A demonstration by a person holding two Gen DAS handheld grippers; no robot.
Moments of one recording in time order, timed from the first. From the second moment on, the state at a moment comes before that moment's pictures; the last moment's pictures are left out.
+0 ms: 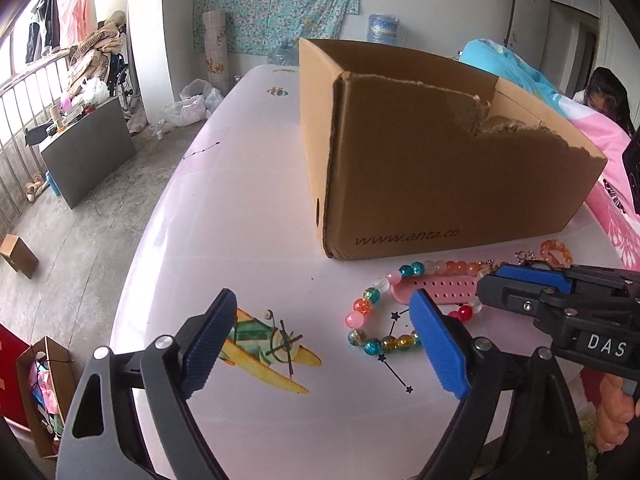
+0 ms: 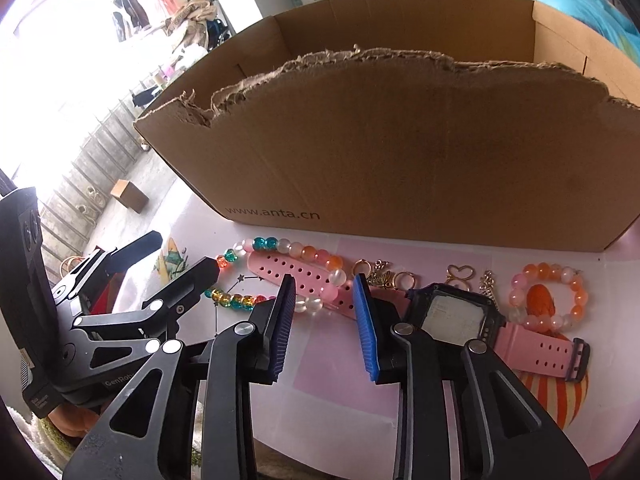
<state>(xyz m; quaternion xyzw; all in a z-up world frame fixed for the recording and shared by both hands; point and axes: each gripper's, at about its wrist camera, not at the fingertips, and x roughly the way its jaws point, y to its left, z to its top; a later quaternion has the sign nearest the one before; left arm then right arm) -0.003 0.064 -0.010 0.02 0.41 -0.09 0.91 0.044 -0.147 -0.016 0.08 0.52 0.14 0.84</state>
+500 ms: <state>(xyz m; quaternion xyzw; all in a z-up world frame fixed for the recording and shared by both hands) 0.005 0.037 -0.019 0.06 0.41 -0.11 0.90 0.045 -0.106 -0.015 0.02 0.51 0.13 0.85</state>
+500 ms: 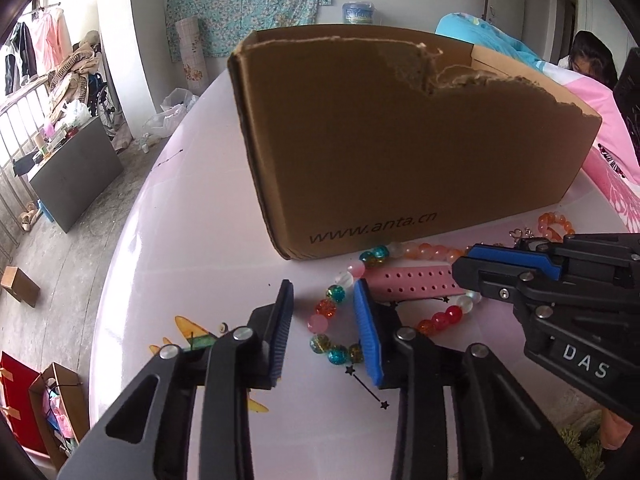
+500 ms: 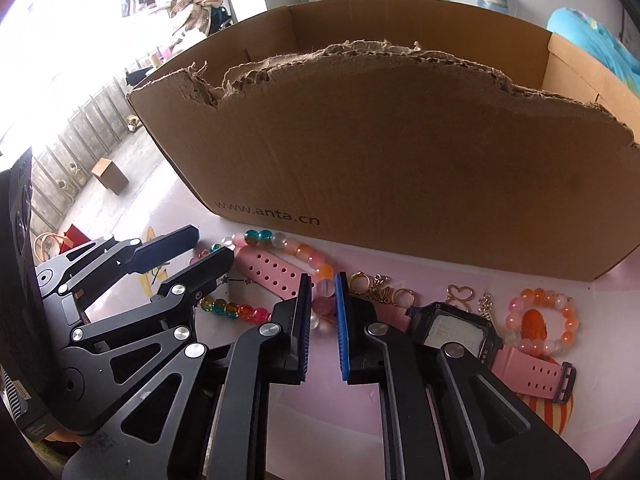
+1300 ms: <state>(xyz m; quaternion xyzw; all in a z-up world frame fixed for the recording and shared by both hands) -0.001 0.055 0.147 -0.07 0.30 -0.28 0.91 0.034 -0.114 0.123 0.02 0.34 0.22 0.91</state>
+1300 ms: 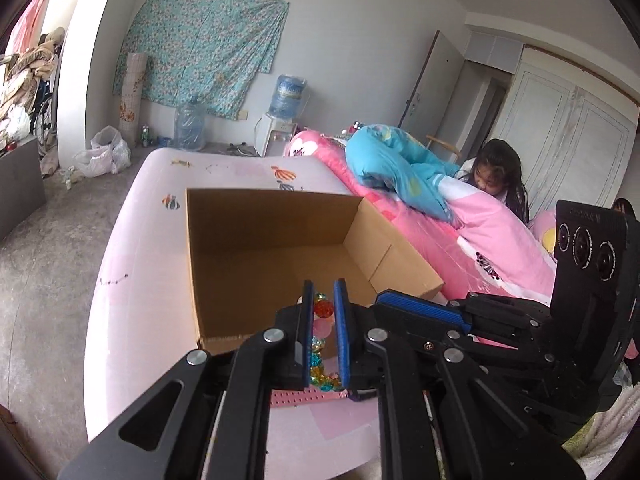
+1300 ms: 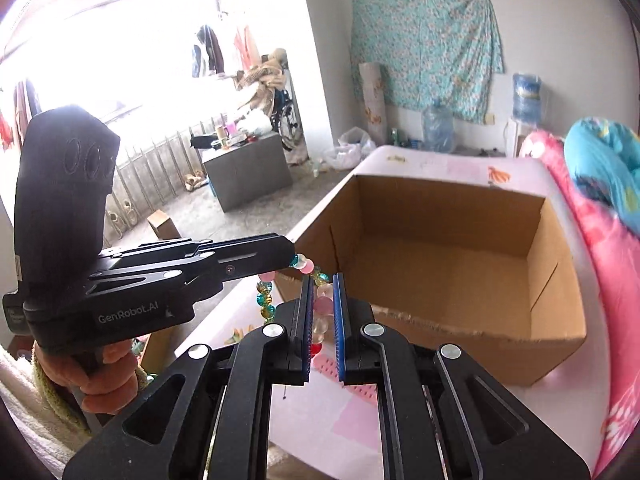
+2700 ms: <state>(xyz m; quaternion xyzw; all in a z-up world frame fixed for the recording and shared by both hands) -0.003 0.074 0.064 -0.05 0.39 -0.22 0.89 -0.027 -0.213 0.077 0.22 0.46 0.16 0.84</state>
